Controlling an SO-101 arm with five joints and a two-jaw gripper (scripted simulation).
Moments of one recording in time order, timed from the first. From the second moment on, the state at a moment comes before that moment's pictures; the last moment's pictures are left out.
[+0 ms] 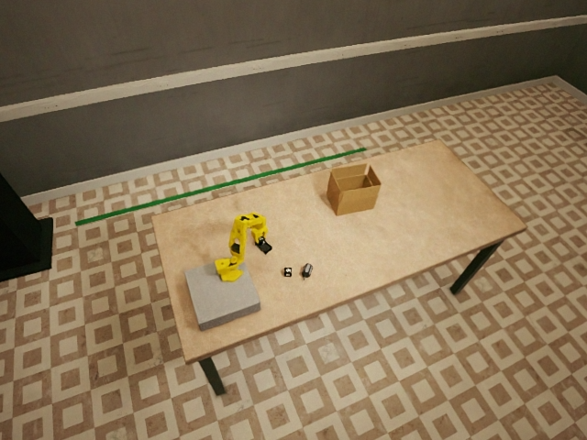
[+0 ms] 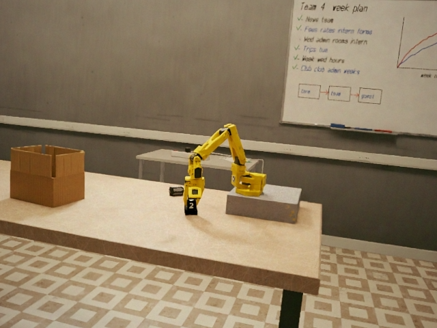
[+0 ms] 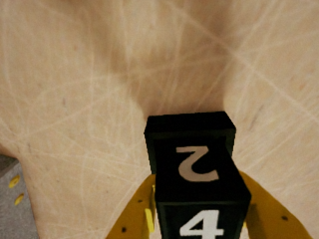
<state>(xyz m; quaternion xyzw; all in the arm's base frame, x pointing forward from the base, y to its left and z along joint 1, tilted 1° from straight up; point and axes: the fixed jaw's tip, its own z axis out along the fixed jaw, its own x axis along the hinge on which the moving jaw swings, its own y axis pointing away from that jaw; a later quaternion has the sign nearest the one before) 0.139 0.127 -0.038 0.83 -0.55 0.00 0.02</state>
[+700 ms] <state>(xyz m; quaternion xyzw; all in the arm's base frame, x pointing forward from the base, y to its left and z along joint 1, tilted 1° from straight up) 0.139 0.127 -0.035 0.83 -0.55 0.00 0.02</state>
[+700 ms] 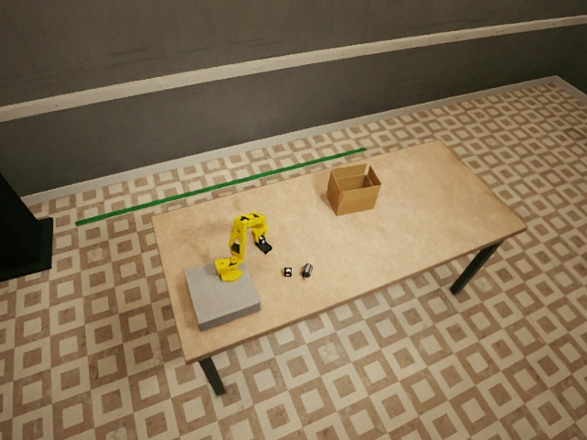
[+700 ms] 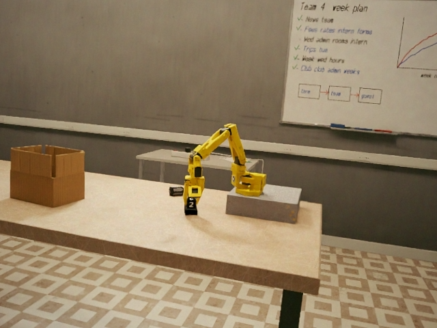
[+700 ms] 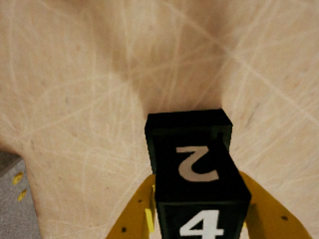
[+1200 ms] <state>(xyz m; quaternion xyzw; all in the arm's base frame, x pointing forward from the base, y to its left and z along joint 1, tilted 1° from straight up) 0.140 0.128 -0.021 0.83 -0.55 0.00 0.01</state>
